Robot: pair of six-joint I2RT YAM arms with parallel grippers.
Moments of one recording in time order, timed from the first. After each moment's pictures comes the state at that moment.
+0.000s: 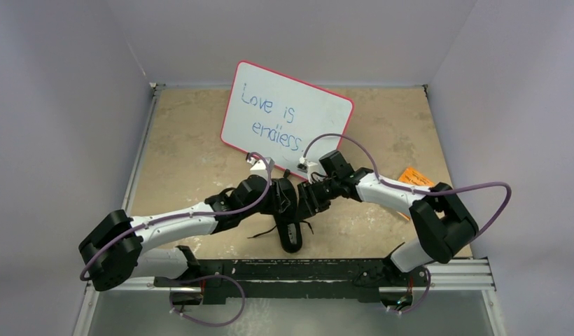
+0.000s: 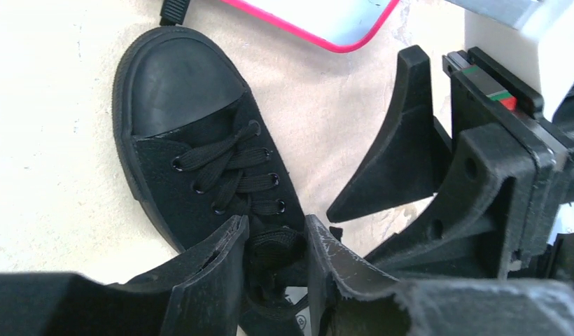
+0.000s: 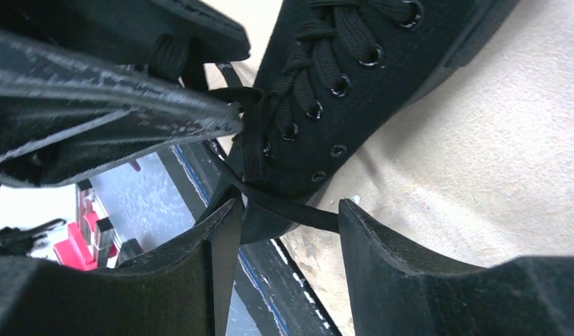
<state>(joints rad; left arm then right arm) -0.93 1.23 0.59 0.04 -0.14 -0.80 0.63 1.51 0.79 -0.31 -0.68 0.31</state>
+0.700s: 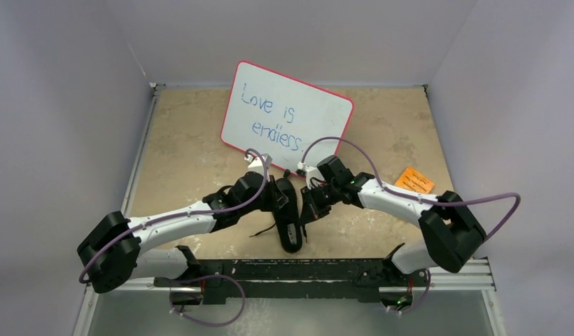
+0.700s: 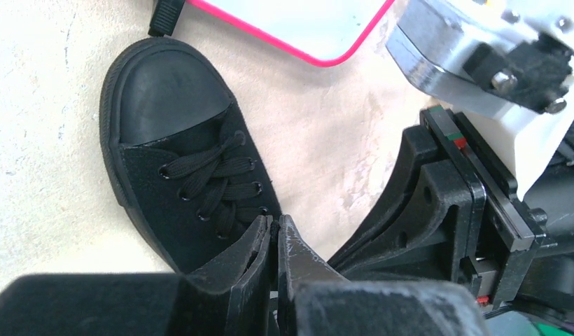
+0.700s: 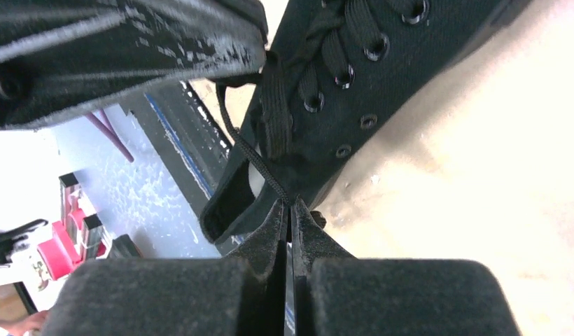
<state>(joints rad) -0.90 1.23 0.60 0.03 -0.11 -0.84 0.71 1.46 0.77 -0.33 -0.63 0.31</state>
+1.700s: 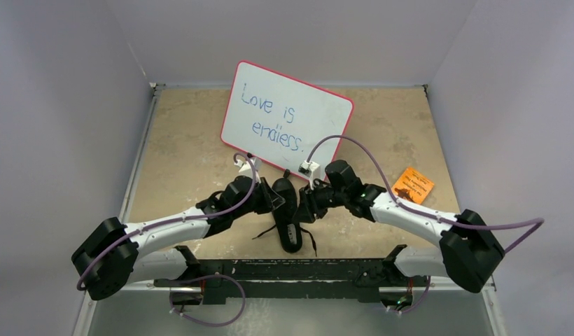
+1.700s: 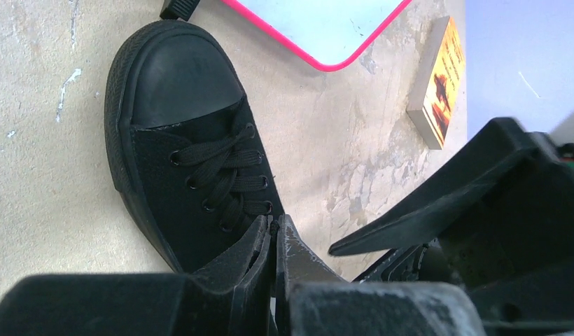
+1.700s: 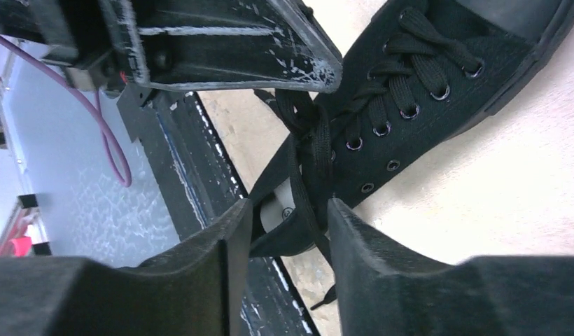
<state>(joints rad) -0.85 1.16 0.48 0.17 -0.05 -0.97 0.75 1.24 0.65 -0.12 -0.54 0.33</state>
